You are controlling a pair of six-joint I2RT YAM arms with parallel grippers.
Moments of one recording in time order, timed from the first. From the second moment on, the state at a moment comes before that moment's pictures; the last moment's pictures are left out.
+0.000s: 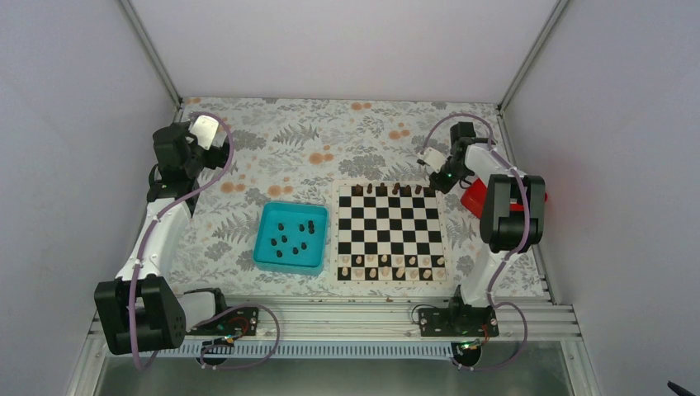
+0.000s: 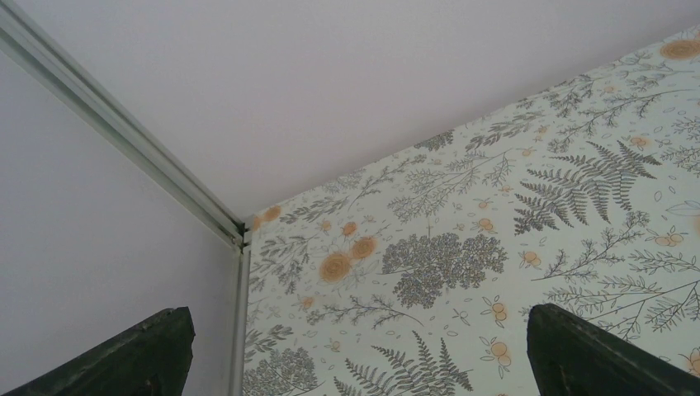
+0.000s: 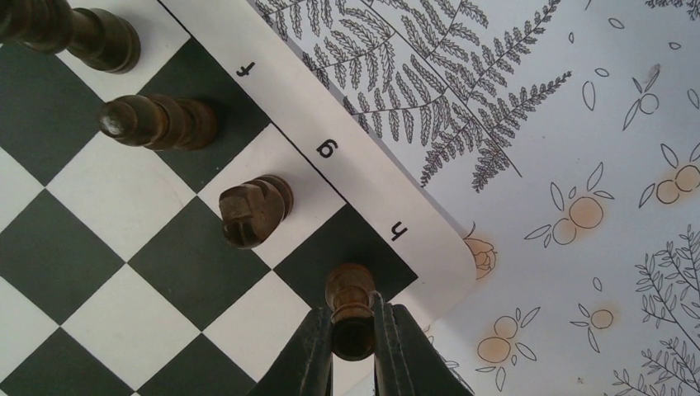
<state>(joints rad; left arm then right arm) 0.12 1.18 0.86 -0.02 0.12 0.43 -0.02 1.87 1.32 -0.79 -0.19 -0.84</state>
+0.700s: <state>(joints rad) 0.12 1.18 0.86 -0.02 0.12 0.43 -0.02 1.89 1.32 -0.80 -0.20 -0.84</state>
